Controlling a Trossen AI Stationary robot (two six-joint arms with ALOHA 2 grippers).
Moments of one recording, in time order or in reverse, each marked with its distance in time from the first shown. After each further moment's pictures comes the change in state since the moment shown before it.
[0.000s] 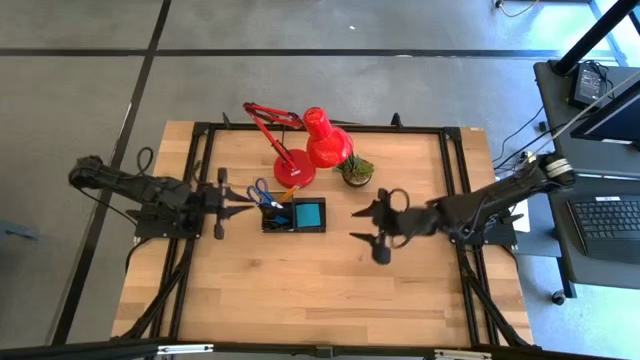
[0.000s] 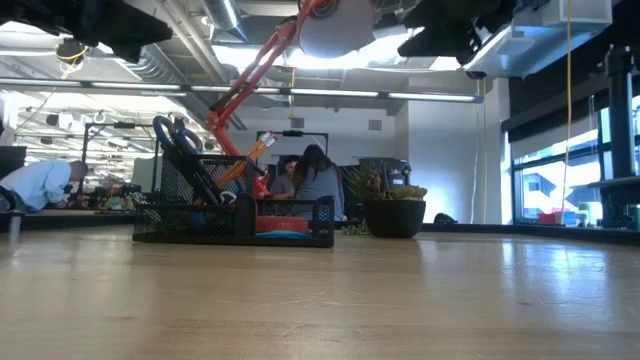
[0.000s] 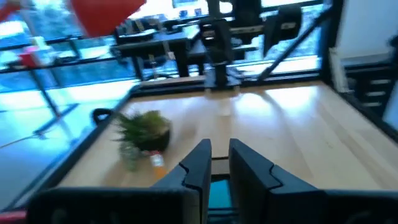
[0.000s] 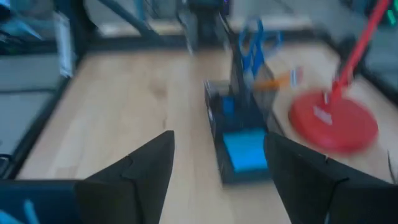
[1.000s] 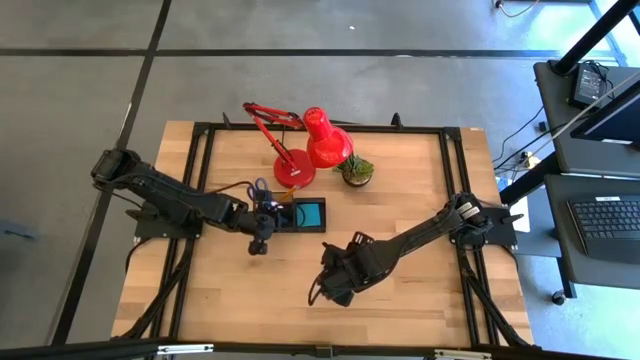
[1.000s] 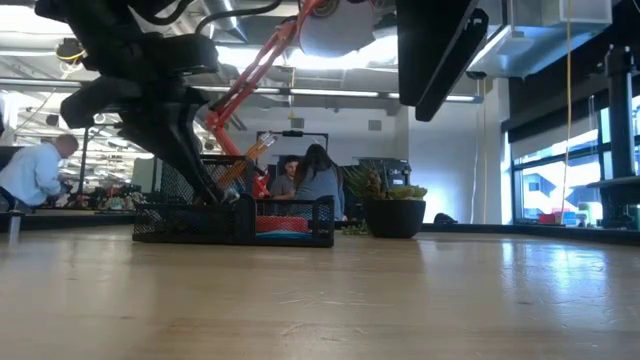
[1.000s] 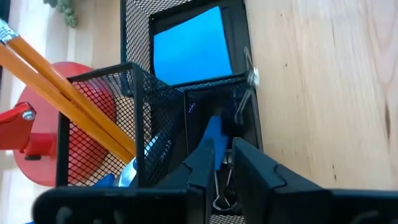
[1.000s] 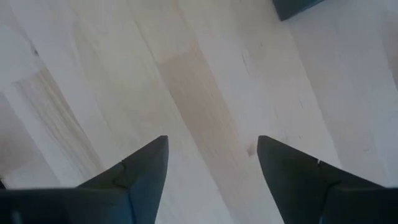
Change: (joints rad) left arm 0.041 0.955 0.357 -0.317 -0.005 -0.104; right arm 0.128 0.872 1.110 -1.253 -0.157 0.692
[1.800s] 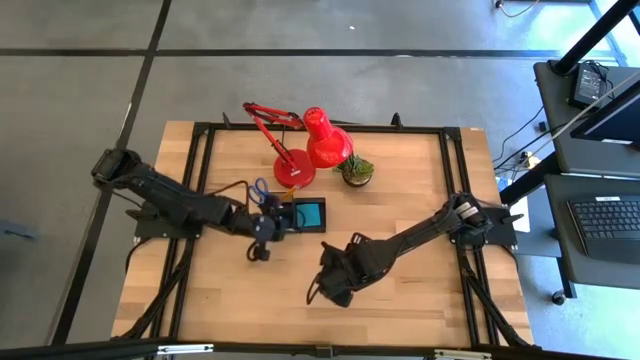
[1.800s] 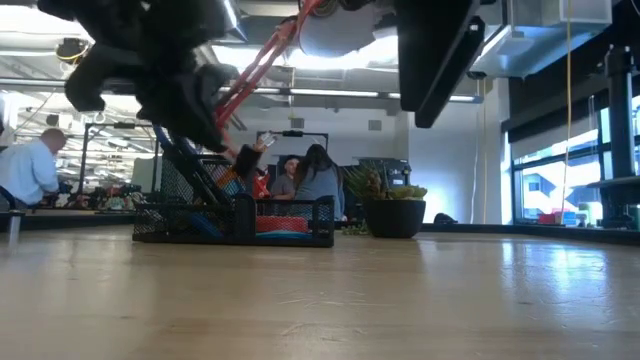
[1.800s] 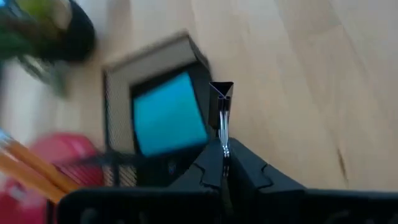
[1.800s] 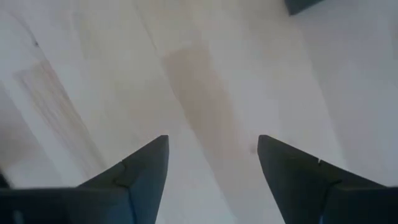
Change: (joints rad) left arm -0.028 -0.001 0.000 0.183 0.057 0.159; right arm -0.003 0.008 0.000 0.008 -0.035 -0.025
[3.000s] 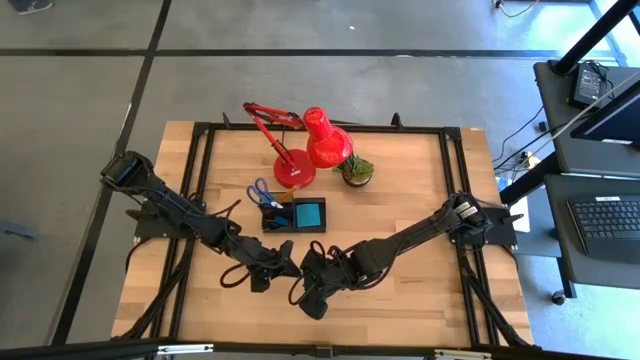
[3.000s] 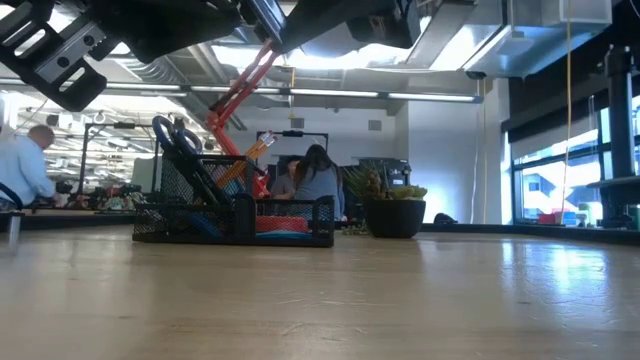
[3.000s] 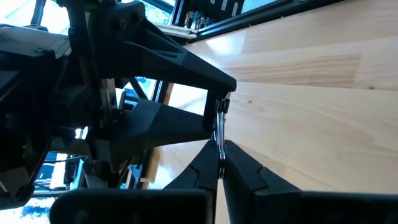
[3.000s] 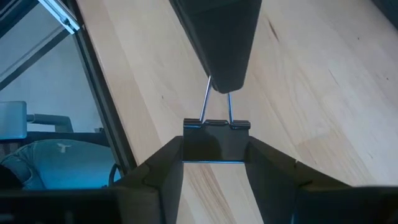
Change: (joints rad) left arm -0.204 0.113 -0.056 0.657 0.166 0.973; right arm -0.012 0.003 0.001 0.468 -0.058 0.080
